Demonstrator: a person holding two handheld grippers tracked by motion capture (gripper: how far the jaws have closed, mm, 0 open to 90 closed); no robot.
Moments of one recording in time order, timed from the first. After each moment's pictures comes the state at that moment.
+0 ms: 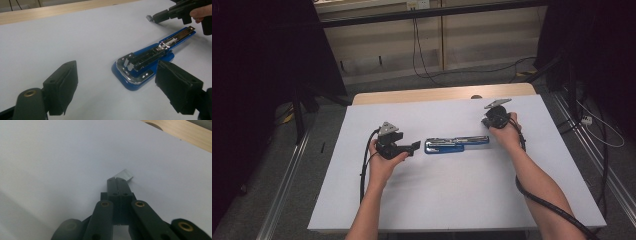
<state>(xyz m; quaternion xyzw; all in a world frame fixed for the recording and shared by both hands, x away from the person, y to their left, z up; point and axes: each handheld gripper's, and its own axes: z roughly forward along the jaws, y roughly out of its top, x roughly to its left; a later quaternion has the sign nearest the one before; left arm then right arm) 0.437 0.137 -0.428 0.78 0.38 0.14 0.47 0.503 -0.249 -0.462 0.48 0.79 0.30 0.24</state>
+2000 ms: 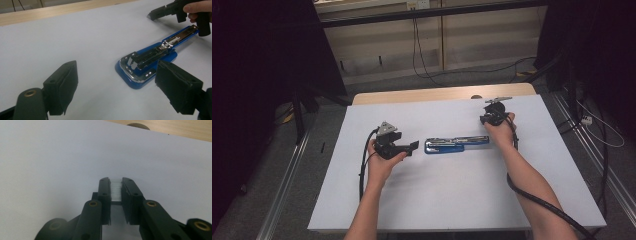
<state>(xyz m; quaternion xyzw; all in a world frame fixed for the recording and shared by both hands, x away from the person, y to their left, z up) 0.438 0.142 -0.427 0.79 0.38 0.14 0.47 0.517 -0.241 -0.466 0.57 0.72 0.32 0.24</state>
